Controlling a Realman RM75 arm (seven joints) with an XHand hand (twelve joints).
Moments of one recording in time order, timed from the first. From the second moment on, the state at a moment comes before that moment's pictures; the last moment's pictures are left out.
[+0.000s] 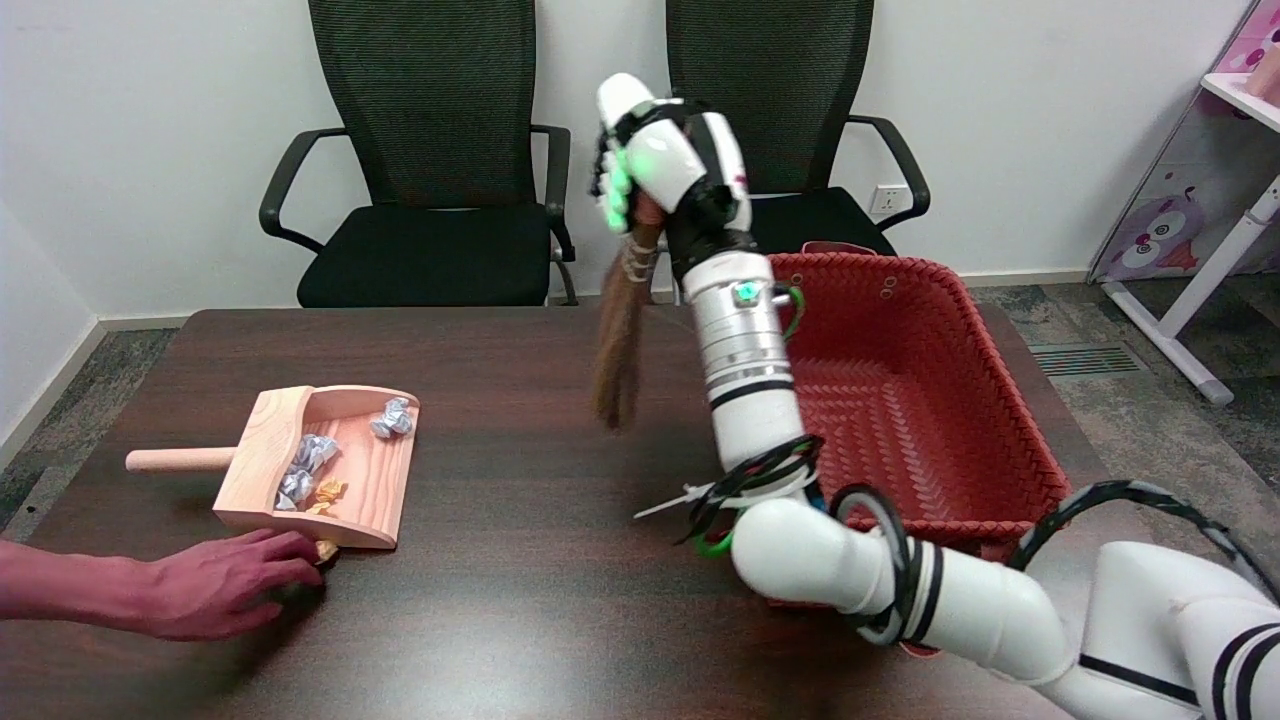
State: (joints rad) arm 0.45 -1.28 0.66 -1.46 -1.66 1.09 0.54
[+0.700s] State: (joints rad) arm 0.49 -1.15 0.72 -1.41 -1.45 1.12 0.52
